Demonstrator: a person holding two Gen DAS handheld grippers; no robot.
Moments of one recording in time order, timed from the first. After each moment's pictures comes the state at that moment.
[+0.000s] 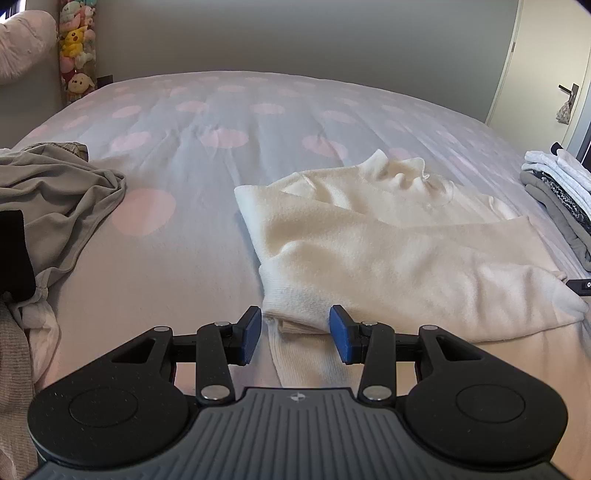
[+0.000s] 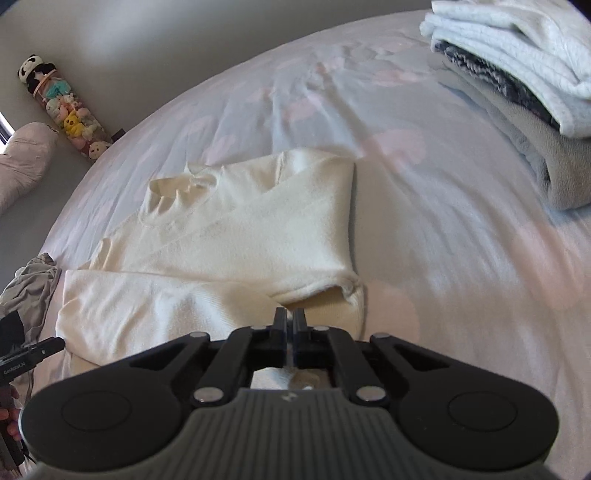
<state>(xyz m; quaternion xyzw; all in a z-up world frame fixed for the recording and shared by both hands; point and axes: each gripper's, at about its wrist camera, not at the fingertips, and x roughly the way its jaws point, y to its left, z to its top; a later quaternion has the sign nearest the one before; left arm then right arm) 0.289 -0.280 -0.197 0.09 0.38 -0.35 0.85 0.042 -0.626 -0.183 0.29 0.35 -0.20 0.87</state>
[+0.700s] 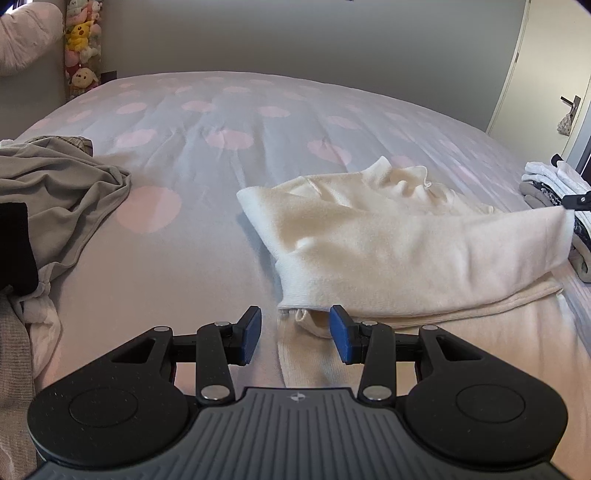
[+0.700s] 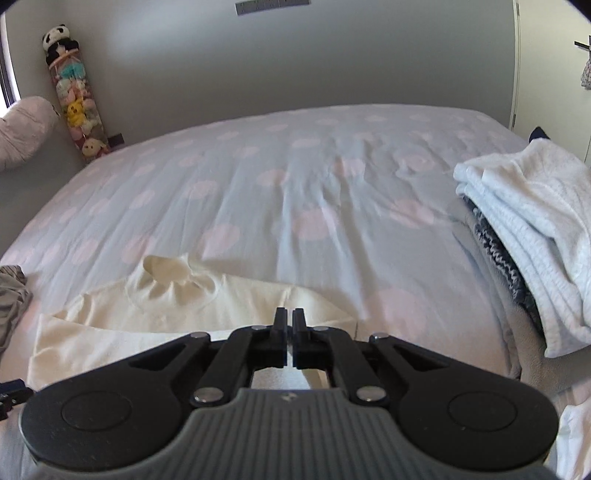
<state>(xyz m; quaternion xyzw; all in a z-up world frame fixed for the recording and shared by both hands) 0.294 -0.276 -0.199 0.08 0.39 -0.35 0.85 0.115 -0.662 -0.130 0.17 0.34 -0.24 0.90</state>
